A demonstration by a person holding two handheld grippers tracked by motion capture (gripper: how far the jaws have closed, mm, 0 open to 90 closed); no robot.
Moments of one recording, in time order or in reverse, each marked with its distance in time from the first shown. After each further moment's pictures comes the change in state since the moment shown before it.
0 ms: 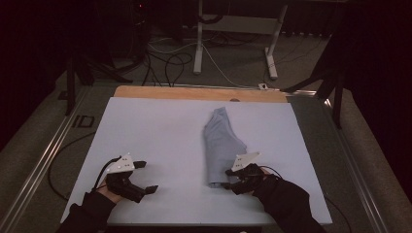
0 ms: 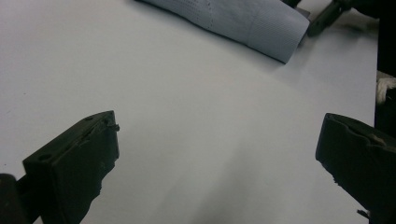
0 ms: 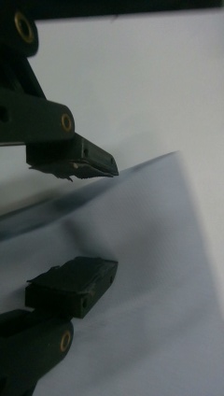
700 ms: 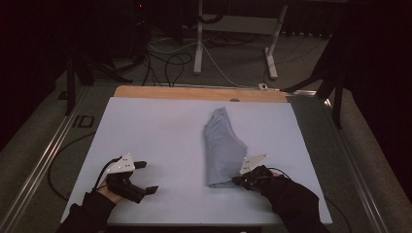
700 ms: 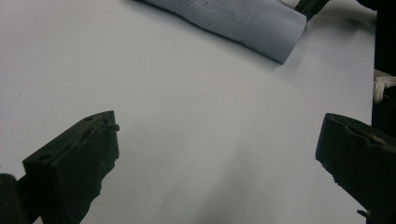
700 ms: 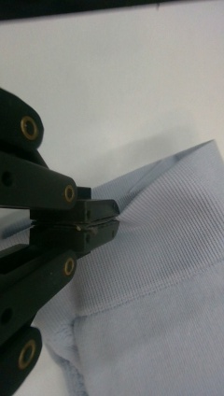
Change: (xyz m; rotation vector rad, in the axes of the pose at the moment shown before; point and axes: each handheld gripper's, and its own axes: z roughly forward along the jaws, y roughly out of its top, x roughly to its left) left arm -0.001 0.000 0.001 0.006 -0.008 0.011; right arm -0.006 -0.014 -0.020 0.038 -0.005 -0.021
